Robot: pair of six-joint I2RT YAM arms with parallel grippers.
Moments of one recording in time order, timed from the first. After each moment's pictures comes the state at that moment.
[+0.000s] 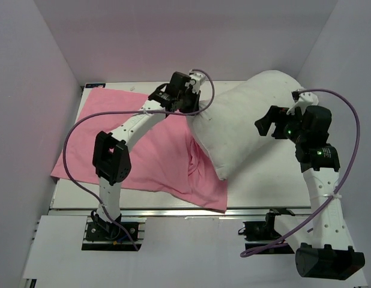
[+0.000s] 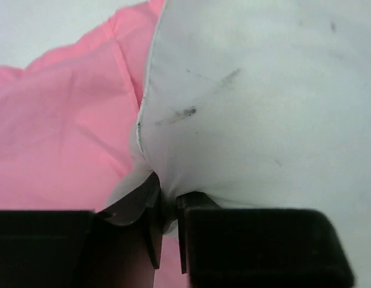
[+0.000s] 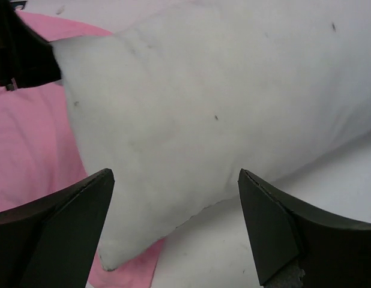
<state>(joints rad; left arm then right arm) -0.61 2.00 1.86 -0.54 0.18 -0.12 -0.02 0.92 1.08 -0.59 -0.32 0.19</state>
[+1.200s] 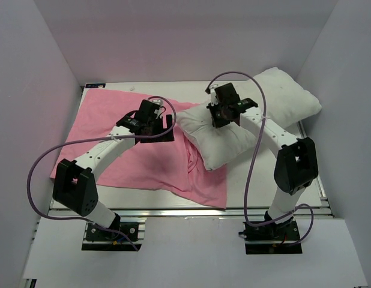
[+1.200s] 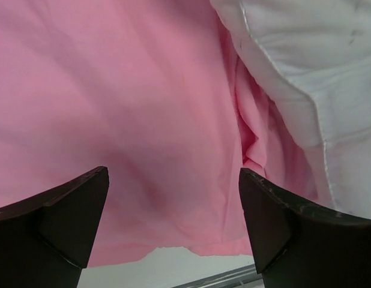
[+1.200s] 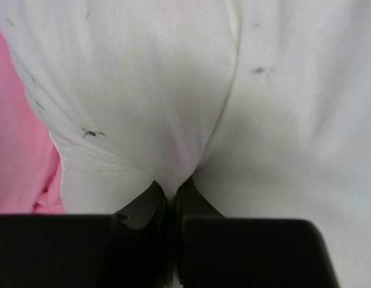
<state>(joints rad) -0.49 1.52 1.24 -0.61 -0.05 -0.45 0.51 1.79 1.52 -0.63 -0.01 -0.04</state>
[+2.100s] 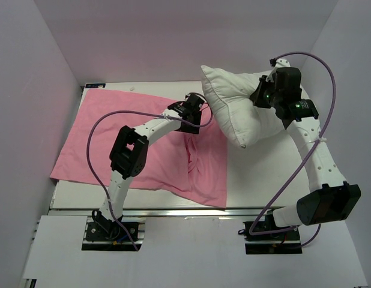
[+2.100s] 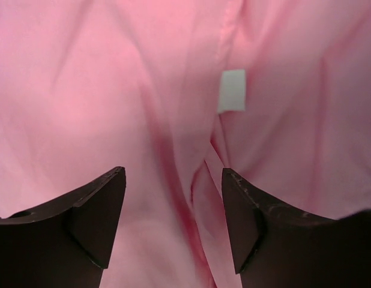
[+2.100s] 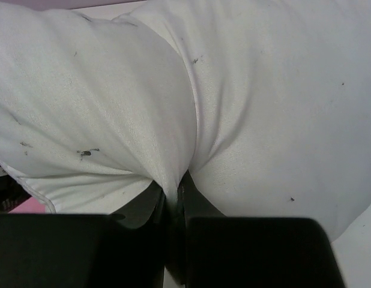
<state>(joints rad) -0.67 2.19 1.84 -0.67 -0.28 -0.39 0.19 1.39 1.51 -0.59 -0.06 0.24</state>
